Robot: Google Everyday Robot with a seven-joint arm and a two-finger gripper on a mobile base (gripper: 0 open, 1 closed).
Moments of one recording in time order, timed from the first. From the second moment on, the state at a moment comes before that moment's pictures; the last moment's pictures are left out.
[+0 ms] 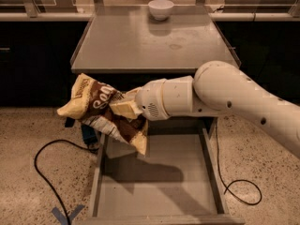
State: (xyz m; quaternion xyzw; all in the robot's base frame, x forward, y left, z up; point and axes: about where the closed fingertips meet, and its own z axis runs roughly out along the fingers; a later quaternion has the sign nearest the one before) arm 0.508 0.079 0.856 -0.45 0.71 0.34 0.42
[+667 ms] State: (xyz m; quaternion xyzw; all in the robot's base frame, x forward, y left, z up) arm 0.540 0.069 0.966 -0.47 0.66 0.30 0.50
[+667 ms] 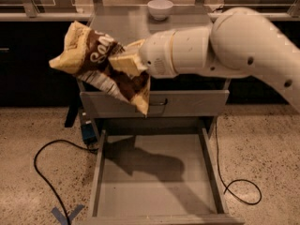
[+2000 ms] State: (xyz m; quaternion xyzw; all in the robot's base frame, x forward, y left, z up) arm 0.727 0.000 1.069 -0.32 0.68 0.17 0.63
